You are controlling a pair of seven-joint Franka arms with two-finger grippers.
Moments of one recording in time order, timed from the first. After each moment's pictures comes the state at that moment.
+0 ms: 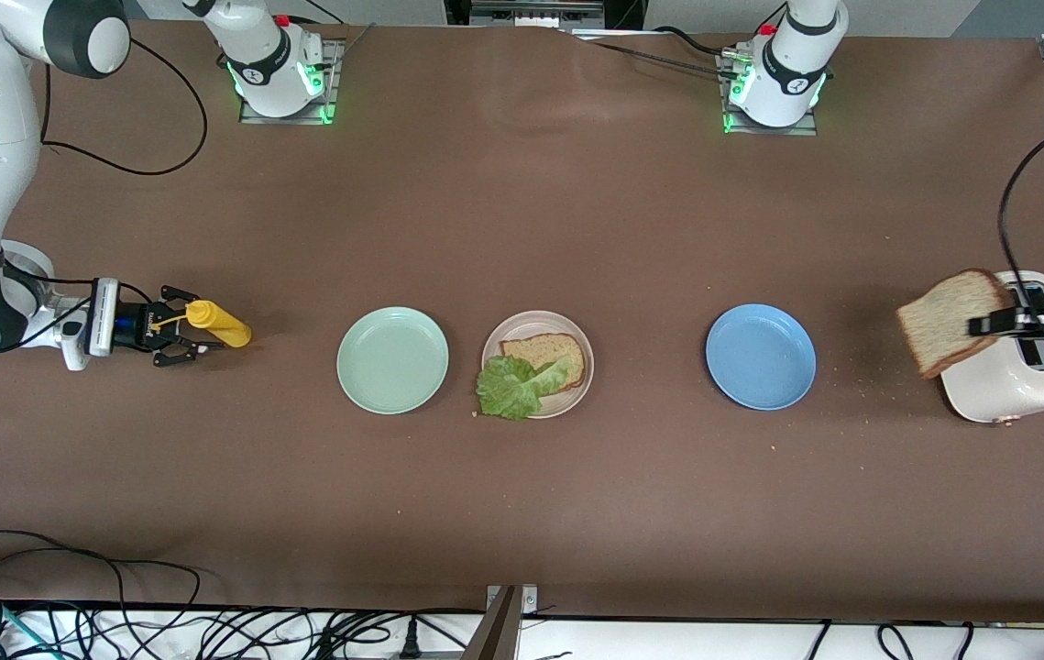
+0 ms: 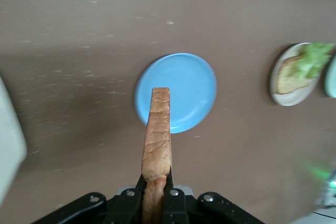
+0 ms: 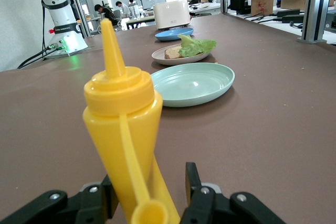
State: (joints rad) left arm 0.25 0.59 -0.01 -1.11 -0.38 1.32 0.23; right arm -0.15 0.86 -0.34 -1.68 1.17 1.42 -2.49
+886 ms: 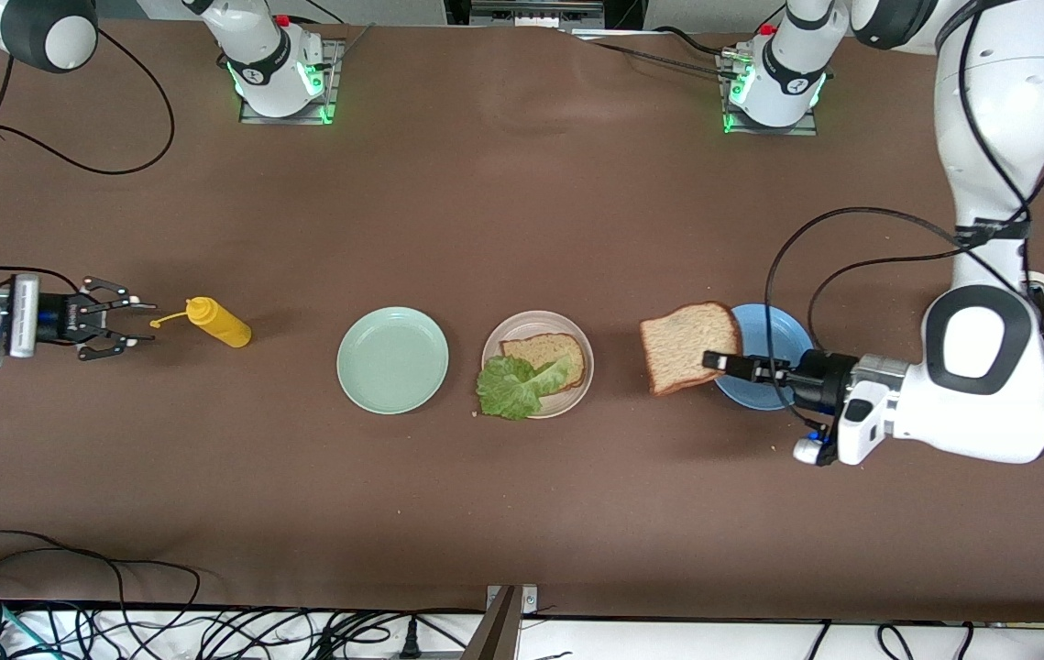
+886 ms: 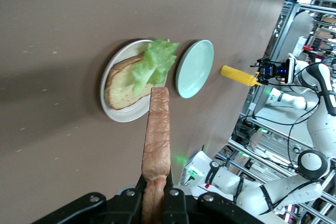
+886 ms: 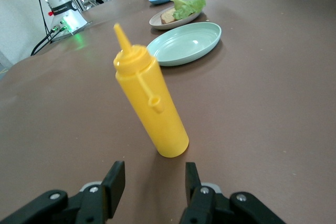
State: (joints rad) left arm -0.05 0.80 -0.02 -1.13 -0.96 1.49 0.06; right arm -0.28 0.84 -0.36 -1.43 0.91 1.36 -2.17
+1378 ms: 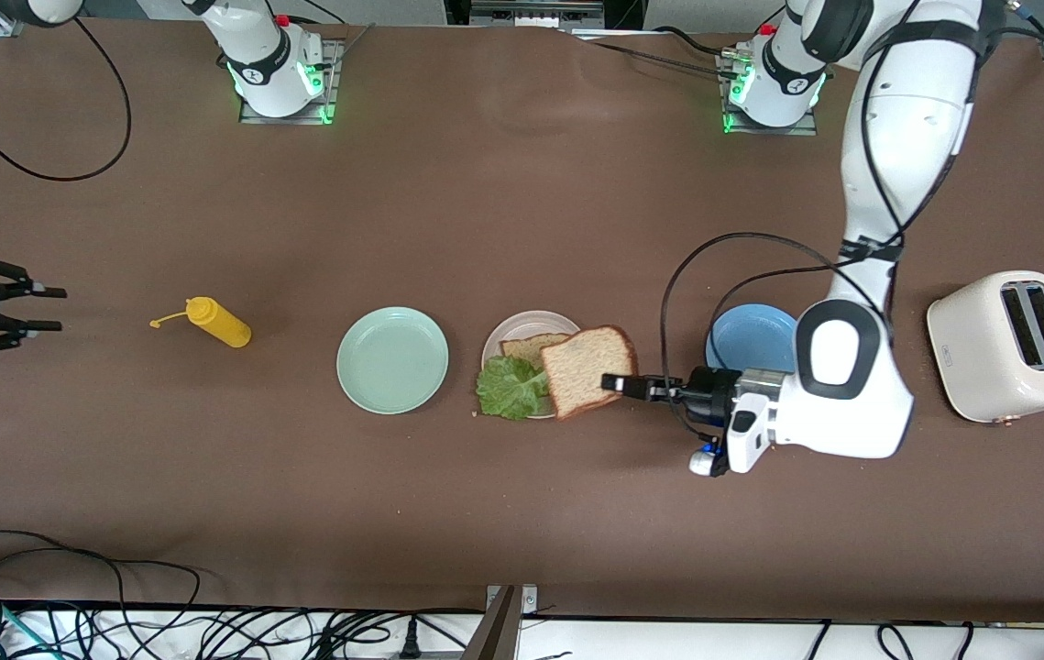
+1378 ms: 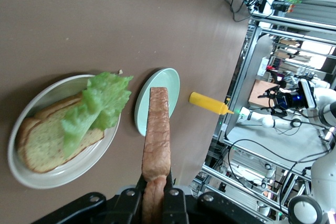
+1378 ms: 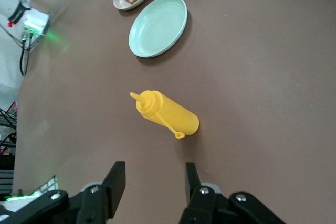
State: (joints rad) left arm -0.21 0.90 -0.02 -1.13 -1.16 1.75 0.10; right arm -0.22 0.62 -0.36 -1.24 0.63 1.28 -1.47
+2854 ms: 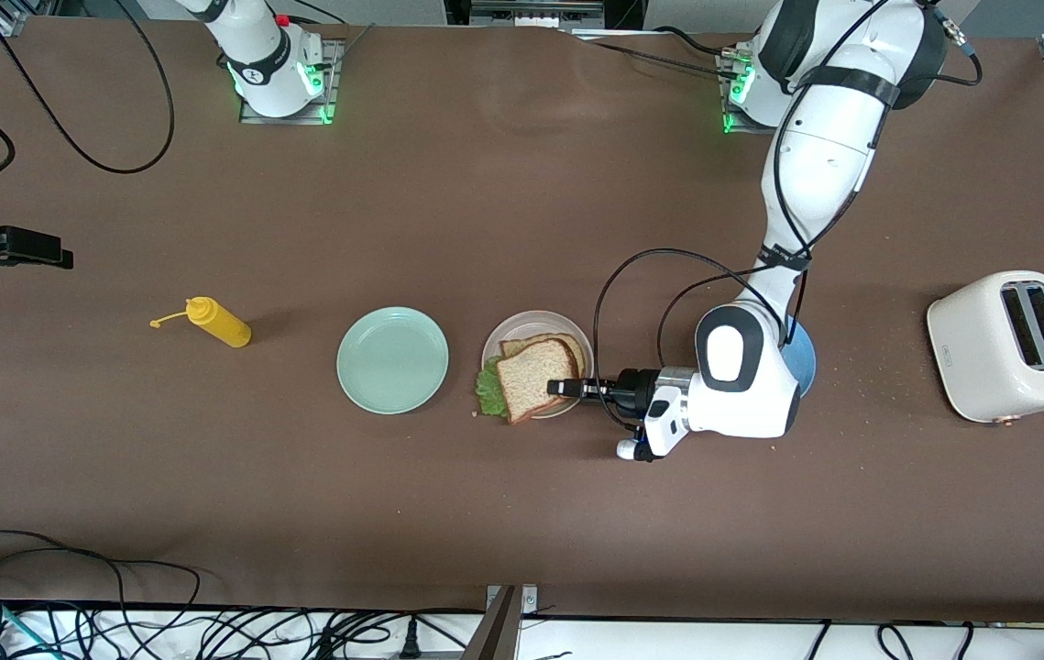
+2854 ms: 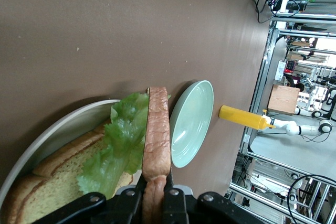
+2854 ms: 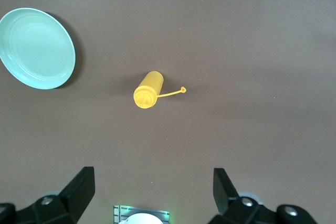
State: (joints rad) left arm -0.34 0.99 -0.02 -1.19 -1.20 1.97 0.26; right arm 0.18 0.35 -0.34 -1.23 0.10 1.34 -0.24
